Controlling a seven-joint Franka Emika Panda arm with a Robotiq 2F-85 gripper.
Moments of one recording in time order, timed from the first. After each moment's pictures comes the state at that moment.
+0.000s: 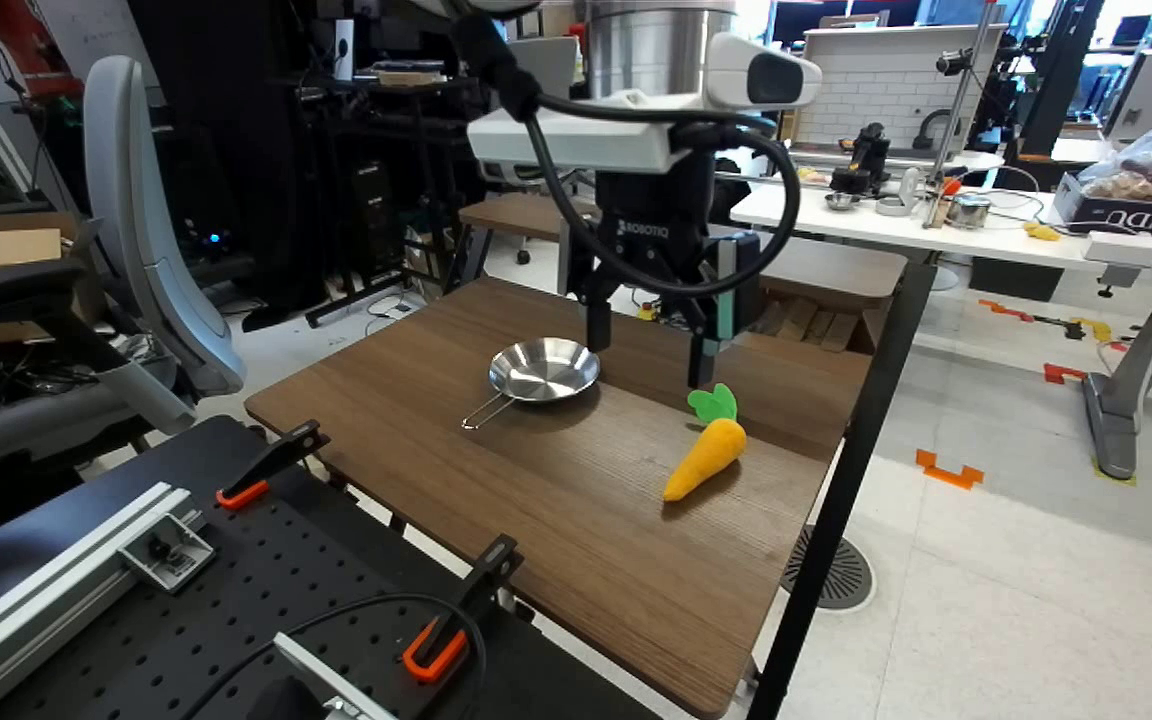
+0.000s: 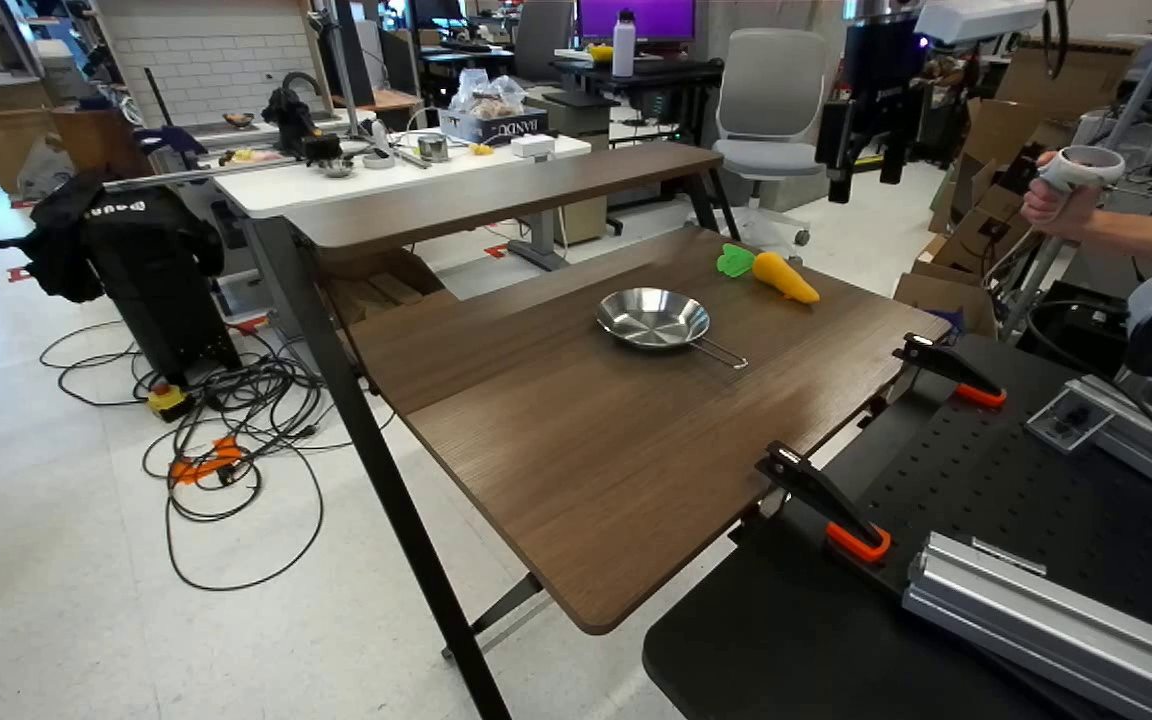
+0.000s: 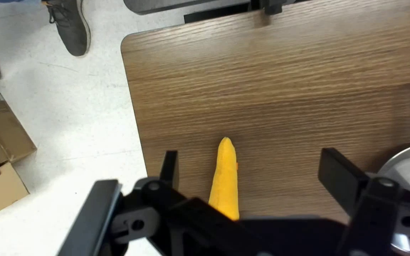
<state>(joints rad) -0.15 0.21 -0.15 -2.24 -0.13 2.34 -0.08</state>
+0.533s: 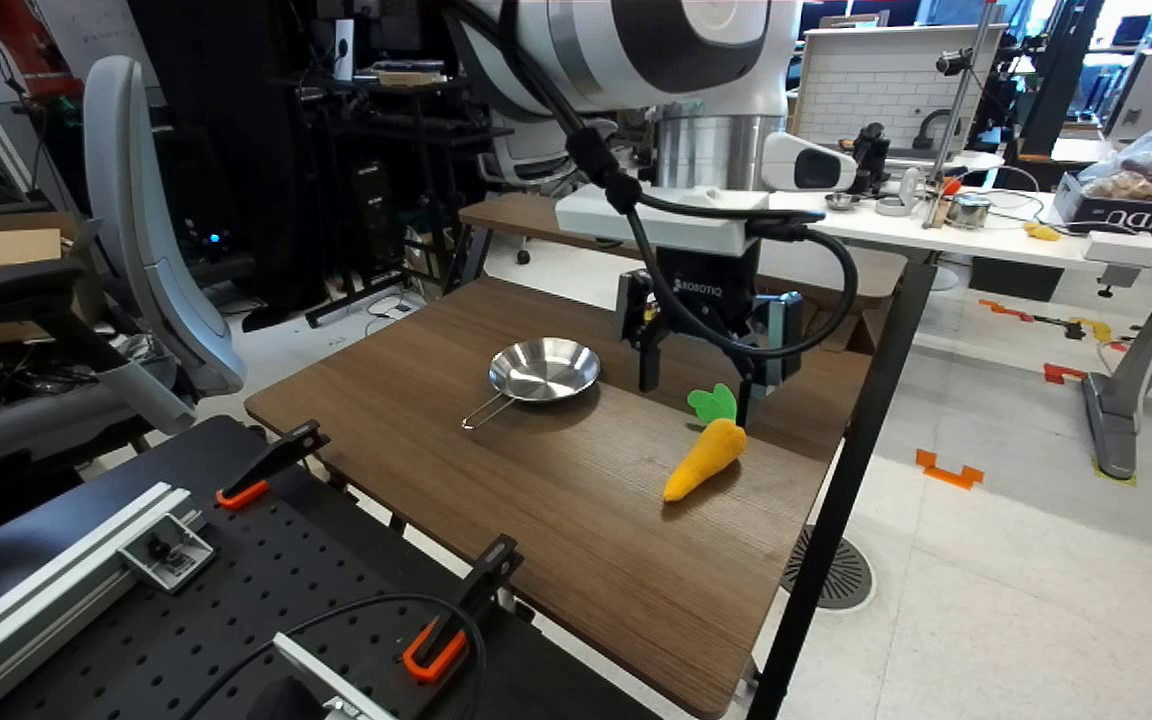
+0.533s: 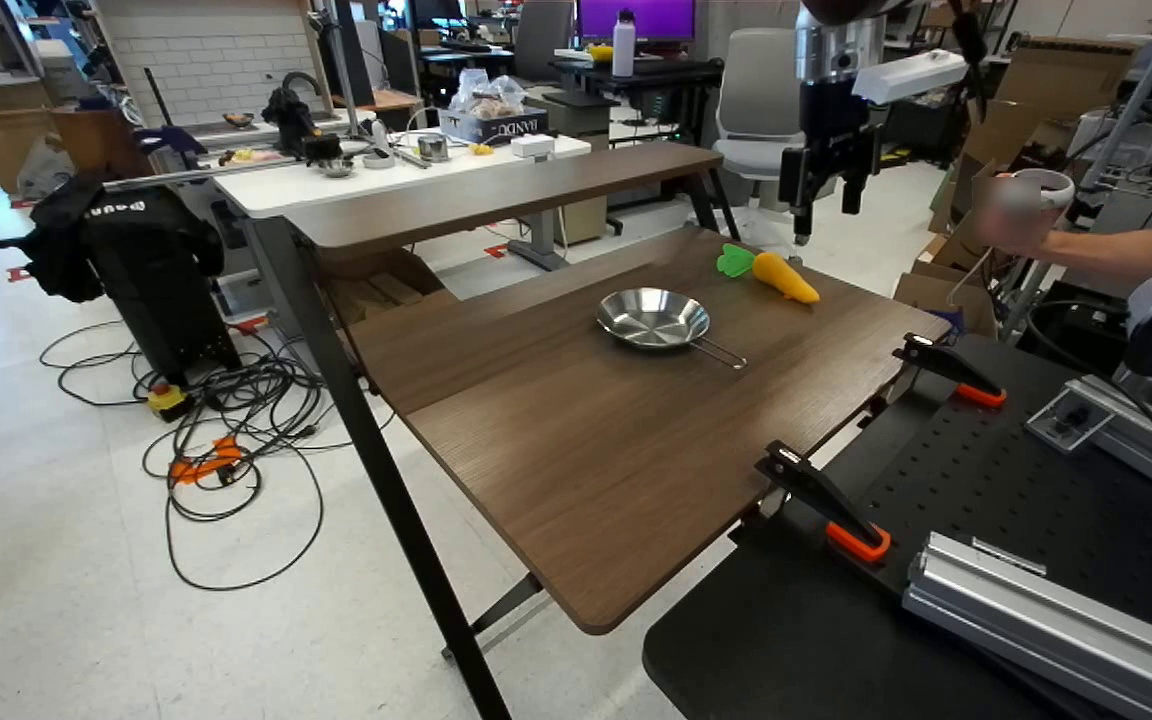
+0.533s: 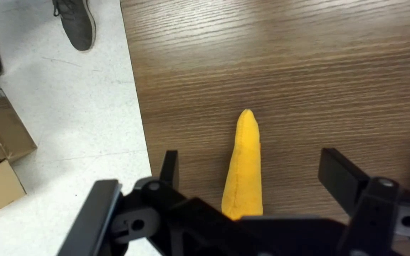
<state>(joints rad) -0.15 0.45 -0.15 -2.04 -0.13 2.34 -0.09</state>
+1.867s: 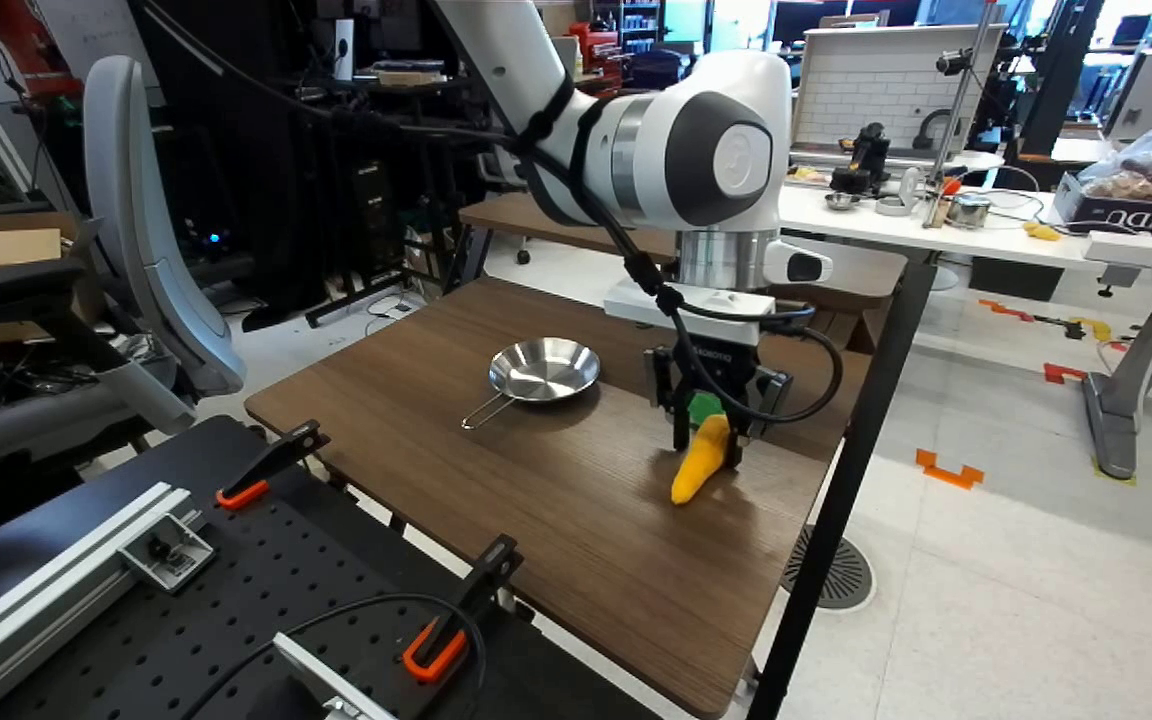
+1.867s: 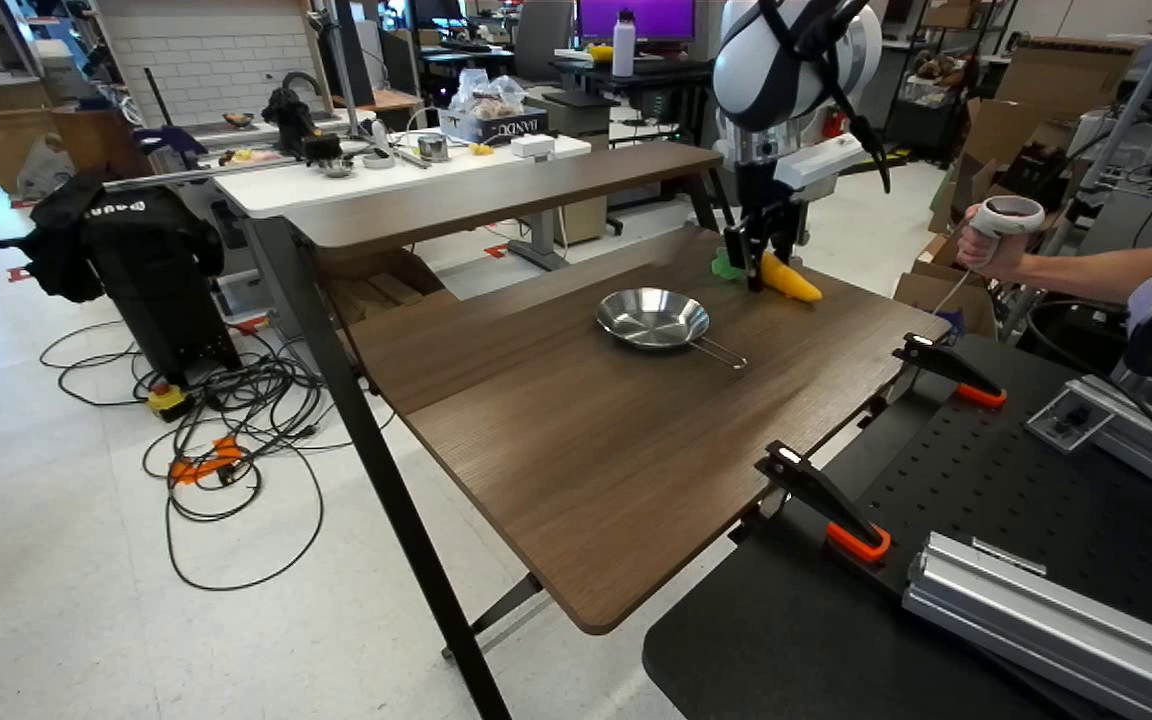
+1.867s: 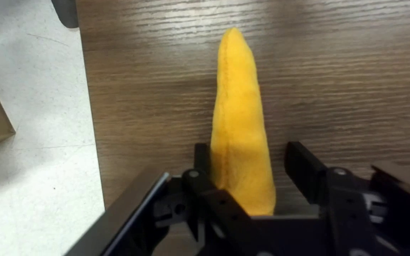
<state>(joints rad) -0.14 0.79 -0.12 -1.73 -0.13 2.34 -0.08</state>
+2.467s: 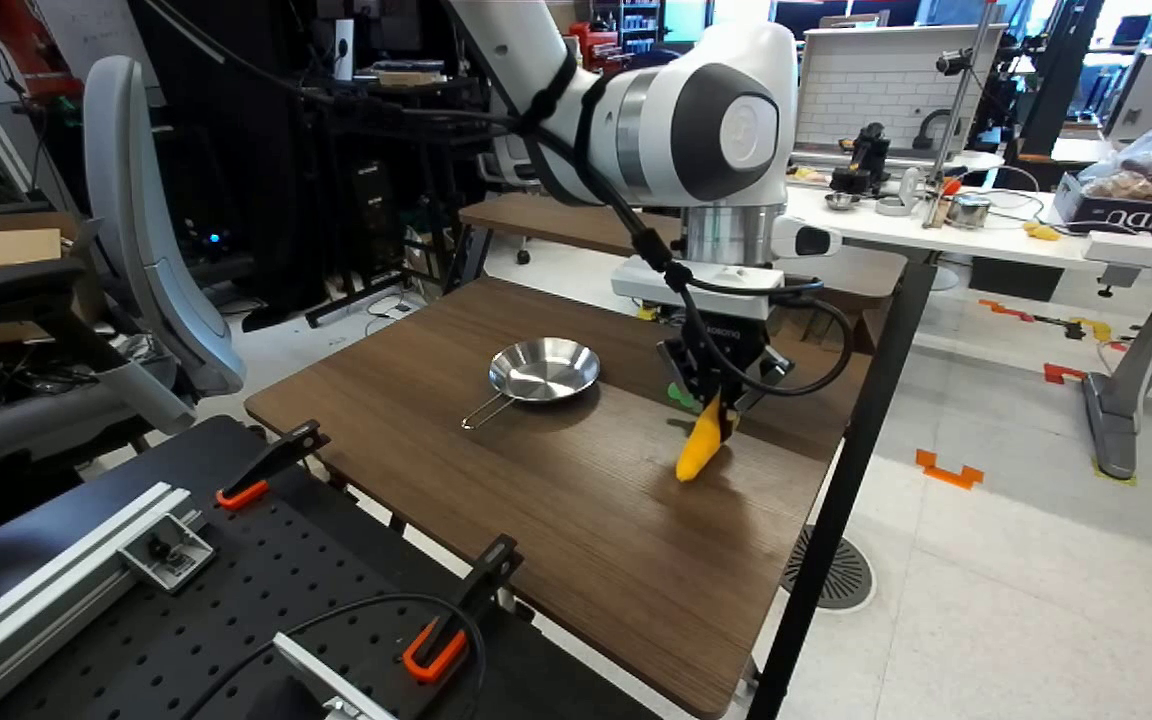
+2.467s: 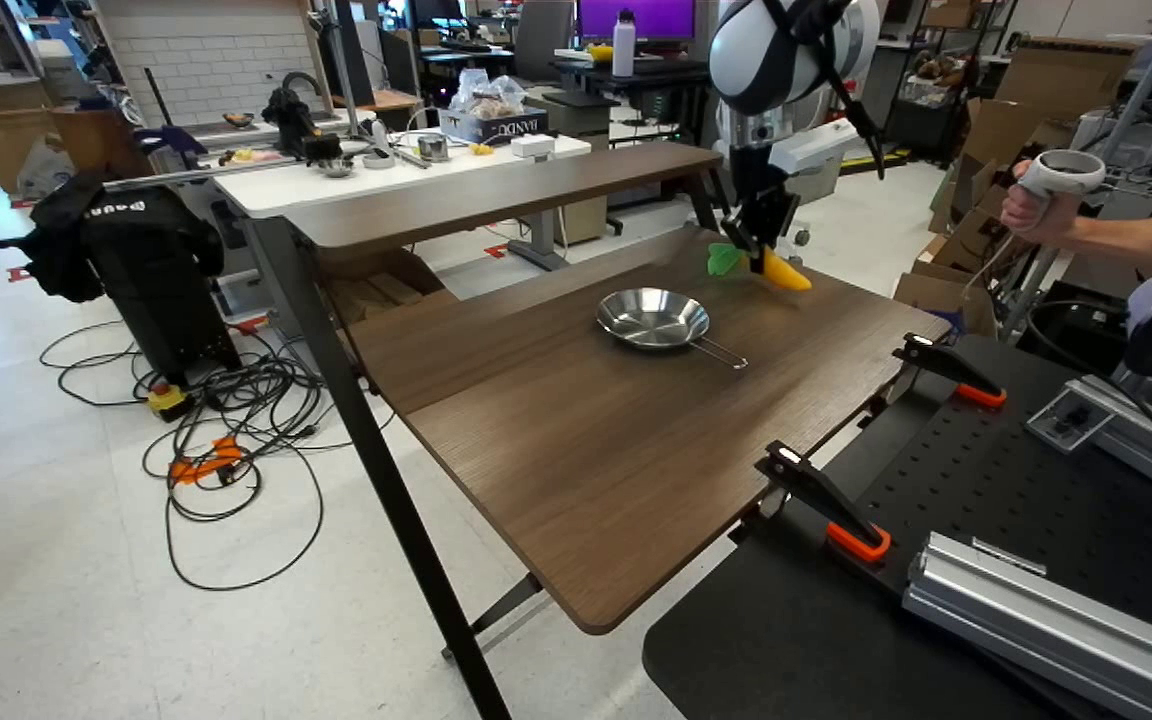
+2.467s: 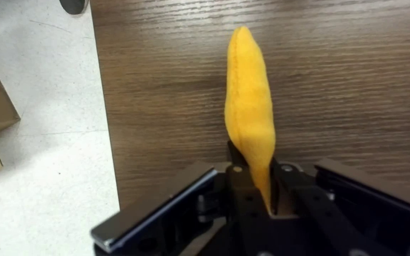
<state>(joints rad) -0.14 0.77 -0.12 -1.71 -0.13 2.34 -0.08</state>
